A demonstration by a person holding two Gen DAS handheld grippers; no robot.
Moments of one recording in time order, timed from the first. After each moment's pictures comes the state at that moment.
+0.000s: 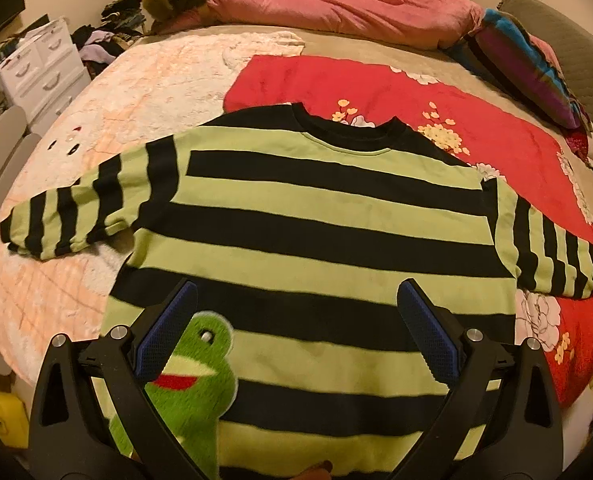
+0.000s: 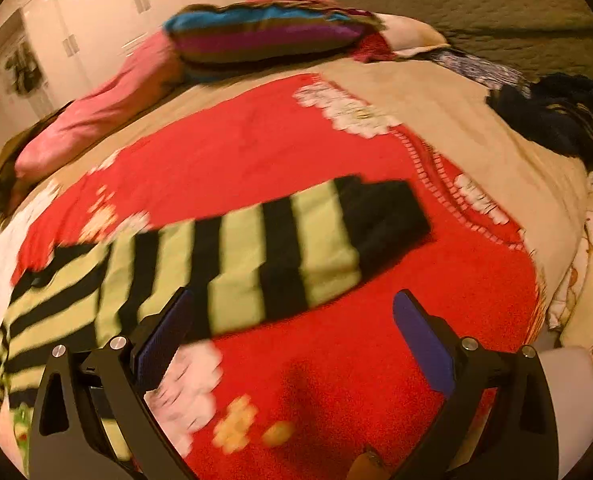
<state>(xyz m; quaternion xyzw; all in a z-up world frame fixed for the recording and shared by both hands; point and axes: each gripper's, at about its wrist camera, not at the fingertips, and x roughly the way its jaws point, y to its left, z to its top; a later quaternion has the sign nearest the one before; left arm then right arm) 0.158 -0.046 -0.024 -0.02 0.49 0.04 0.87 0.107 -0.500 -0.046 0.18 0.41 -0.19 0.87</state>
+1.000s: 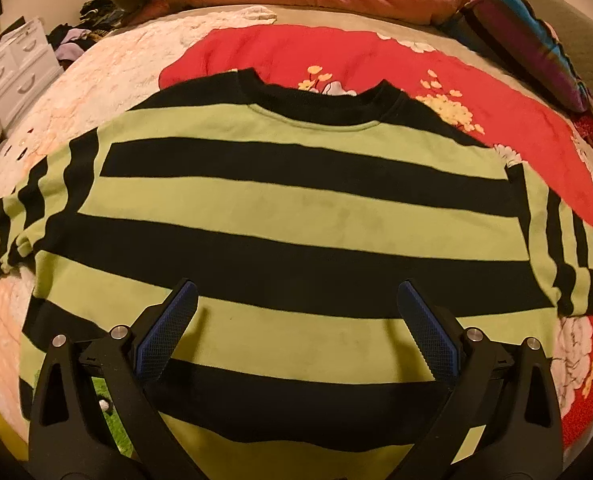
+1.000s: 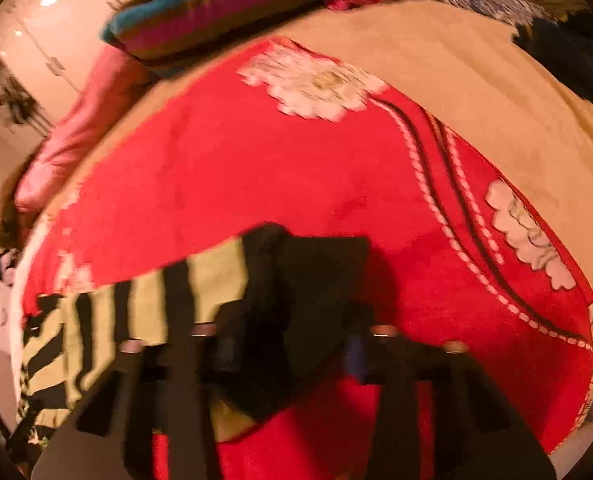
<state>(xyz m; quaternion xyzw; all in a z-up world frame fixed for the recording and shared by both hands) 0.214 -0.080 -0.103 -0.01 0.50 0.01 0.87 0.173 -0.627 -0.112 0.26 0.44 -0.12 0.85</state>
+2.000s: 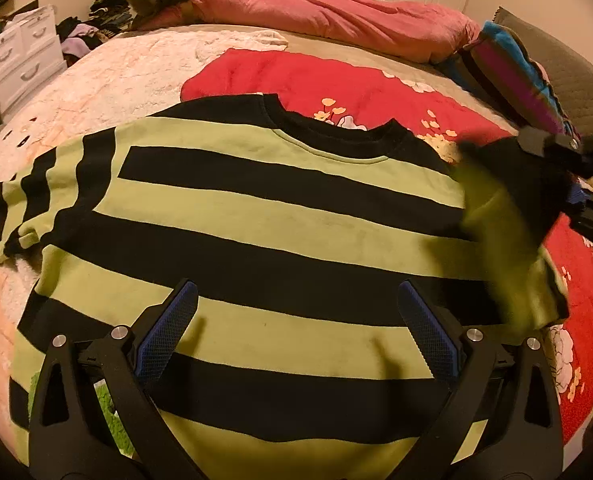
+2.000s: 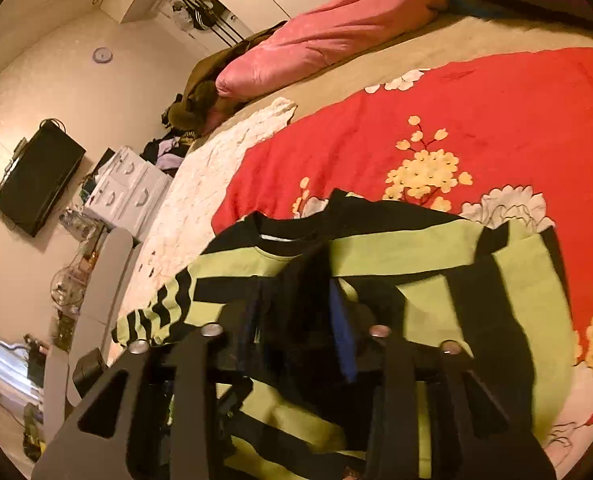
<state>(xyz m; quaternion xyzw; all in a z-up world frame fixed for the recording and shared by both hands) 0.201 -0.047 -0.090 -0.06 0.45 -0.01 0.89 0.280 -0.280 -0.049 0.25 0.43 0.23 0.83</state>
